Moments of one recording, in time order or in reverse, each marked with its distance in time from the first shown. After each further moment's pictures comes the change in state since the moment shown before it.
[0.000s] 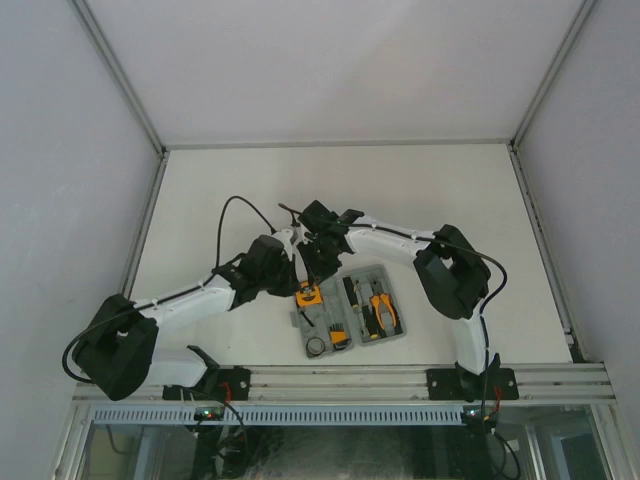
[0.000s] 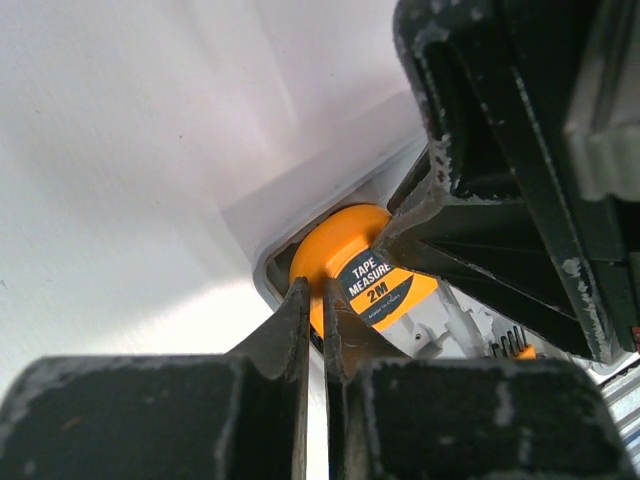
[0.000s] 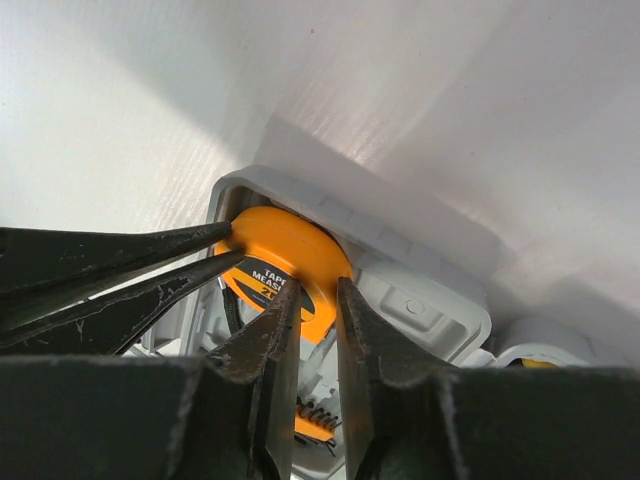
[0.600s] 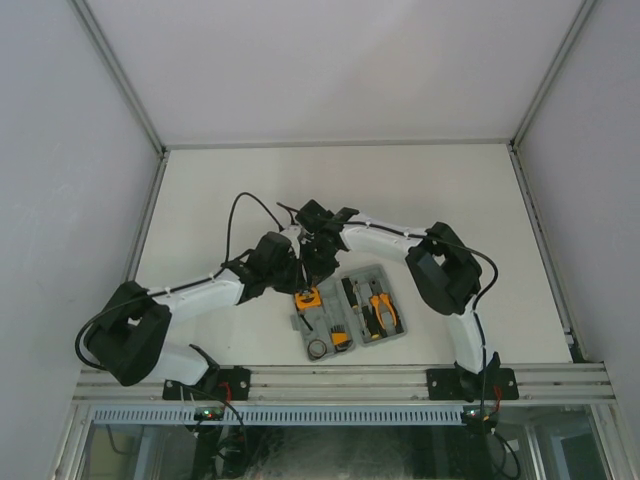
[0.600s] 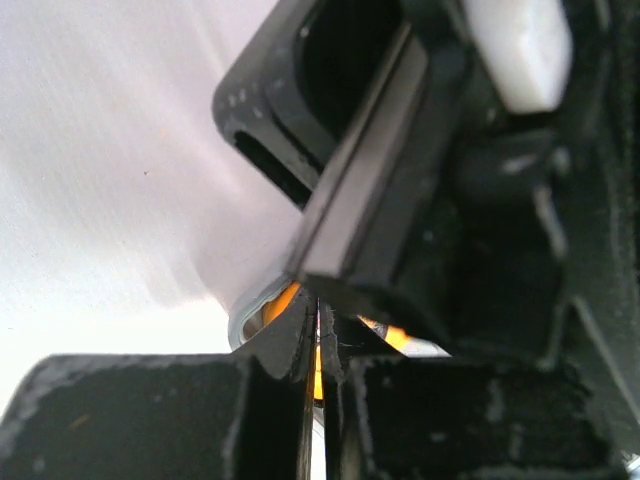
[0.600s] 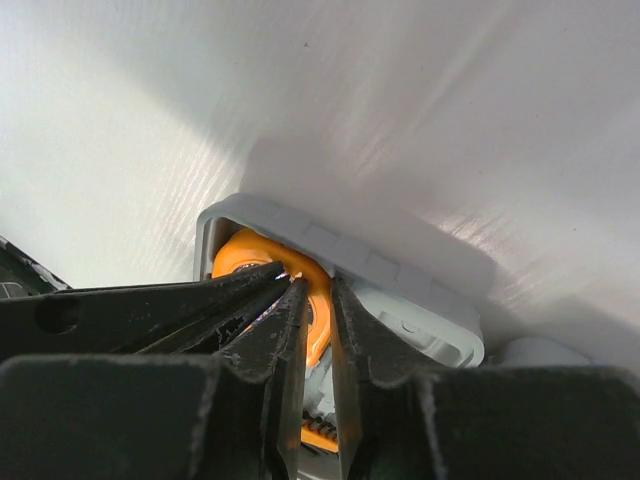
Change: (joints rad) left arm -0.013 0.086 0.047 0.040 0.021 0.007; right arm -0.005 0.067 0.064 -0.045 -0.023 0.017
